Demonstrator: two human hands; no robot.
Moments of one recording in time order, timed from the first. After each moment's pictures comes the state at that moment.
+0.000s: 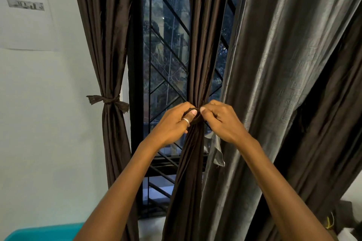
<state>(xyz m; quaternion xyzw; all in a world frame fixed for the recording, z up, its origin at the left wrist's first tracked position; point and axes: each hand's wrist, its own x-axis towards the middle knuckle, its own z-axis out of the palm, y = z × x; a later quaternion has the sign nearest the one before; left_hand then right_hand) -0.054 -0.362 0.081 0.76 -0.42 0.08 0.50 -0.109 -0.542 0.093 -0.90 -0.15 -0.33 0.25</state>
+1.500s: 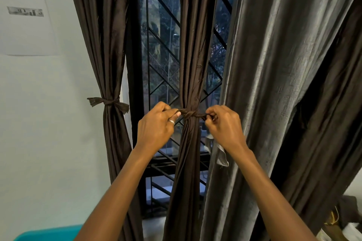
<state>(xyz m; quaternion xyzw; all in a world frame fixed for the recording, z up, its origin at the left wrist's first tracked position) -0.044 -0.336 0.058 0.81 -0.31 0.37 0.33 -0.113 -0.545 0.061 -0.88 -0.01 -0.44 0.18</state>
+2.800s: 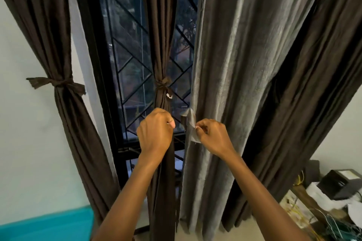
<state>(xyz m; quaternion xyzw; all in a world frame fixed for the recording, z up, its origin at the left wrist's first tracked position) -0.090 -0.422 0.005 0.88 -0.21 0.25 0.34 -0.140 -0.607 -0.030 -0.92 0.10 -0.26 0.26</state>
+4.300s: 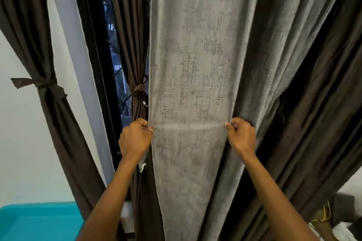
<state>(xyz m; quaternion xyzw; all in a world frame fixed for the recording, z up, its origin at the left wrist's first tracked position) -0.042 -0.469 -0.031 0.88 -0.03 0.20 0.42 -0.110 -0.767 -0.027 -0.87 0.21 -0.34 0.29</state>
